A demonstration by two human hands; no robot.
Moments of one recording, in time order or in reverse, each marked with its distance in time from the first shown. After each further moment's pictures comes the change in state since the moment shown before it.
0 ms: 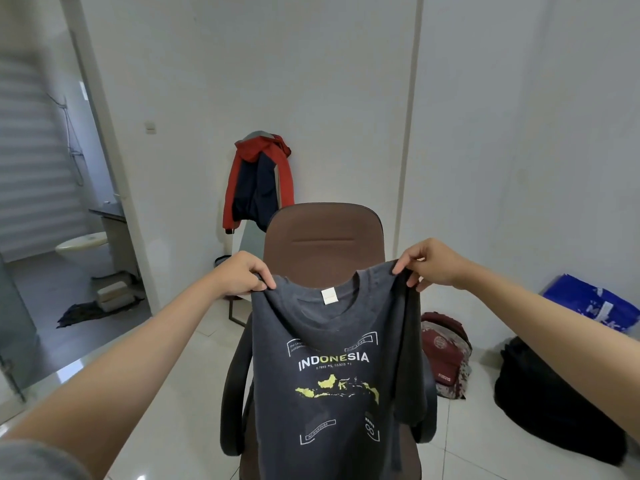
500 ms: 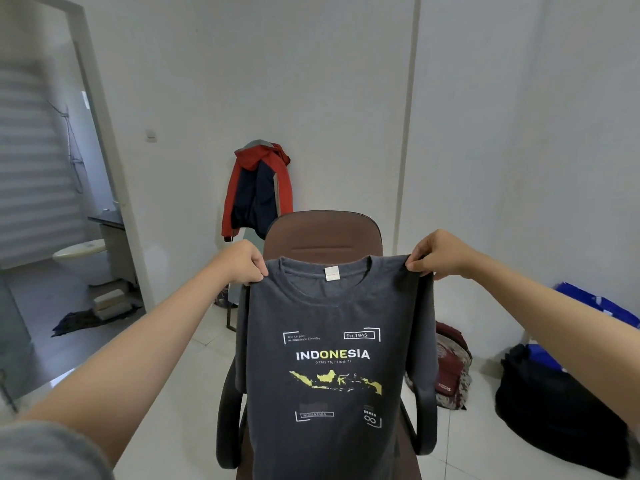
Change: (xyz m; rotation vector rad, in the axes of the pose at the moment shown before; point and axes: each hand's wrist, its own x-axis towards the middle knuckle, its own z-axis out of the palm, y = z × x) left_hand 0.011 0.030 -0.014 0.280 0.119 -0.094; right_hand 0.011 -0.007 -0.030 -0.168 0.076 0.098
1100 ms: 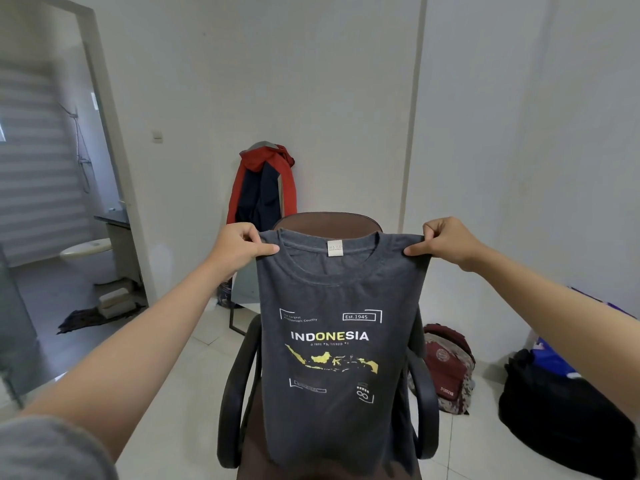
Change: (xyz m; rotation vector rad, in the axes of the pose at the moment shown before) left_hand -0.004 0.001 -0.003 -0.654 0.343 0.147; right_hand 0.011 -0.001 -0.008 0.329 0.121 -0.116
